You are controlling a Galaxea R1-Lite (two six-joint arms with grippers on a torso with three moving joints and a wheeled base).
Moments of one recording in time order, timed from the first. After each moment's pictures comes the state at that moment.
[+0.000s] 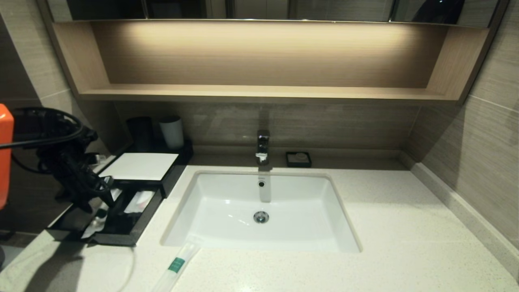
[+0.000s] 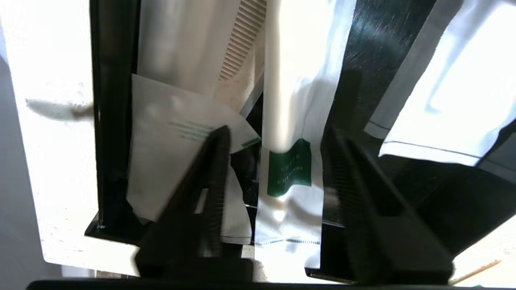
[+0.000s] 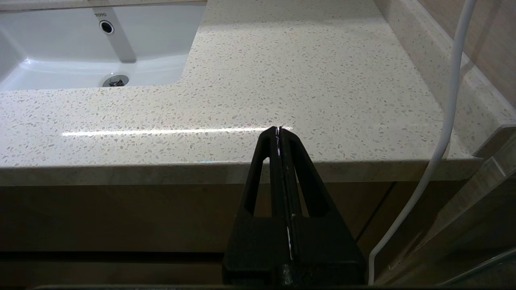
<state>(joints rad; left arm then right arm) 0.27 2.28 -1.94 1.04 -0.07 0.03 0.00 0.00 -0.10 0.25 -0.01 0.06</state>
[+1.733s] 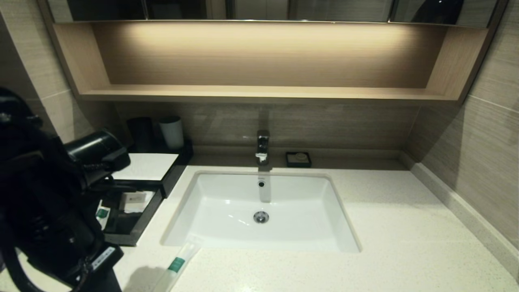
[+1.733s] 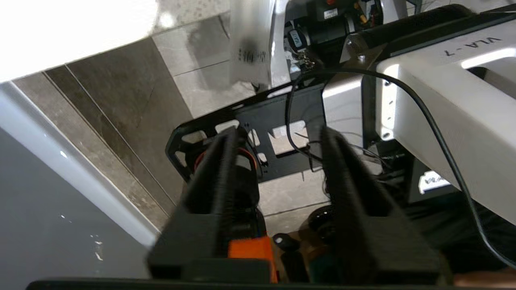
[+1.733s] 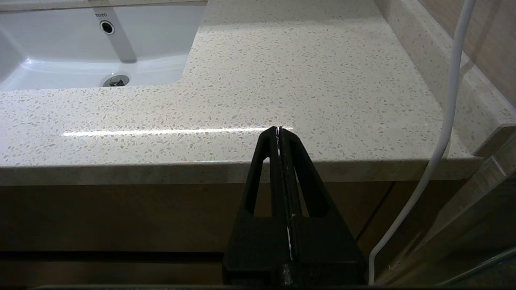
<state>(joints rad) -0.35 1.58 -1.28 1.22 -0.15 -0.02 0.00 0.00 -0.10 0.25 -0.01 0.06</state>
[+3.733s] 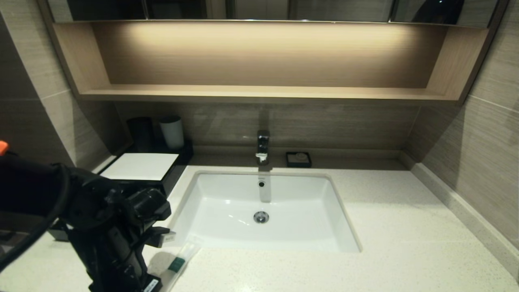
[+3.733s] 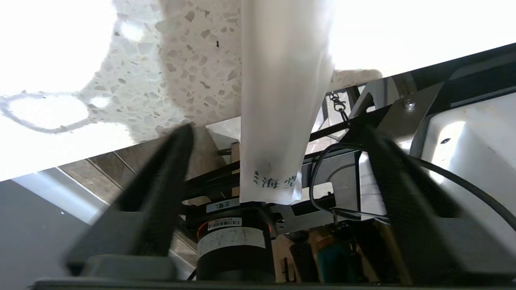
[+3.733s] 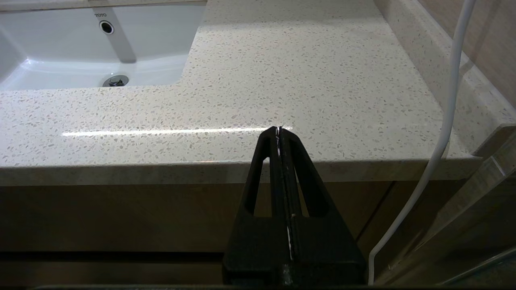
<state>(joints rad) -0.37 1.79 -0.92 0.75 -0.13 -0.01 0.00 0.00 -0.10 0.25 -0.01 0.06</state>
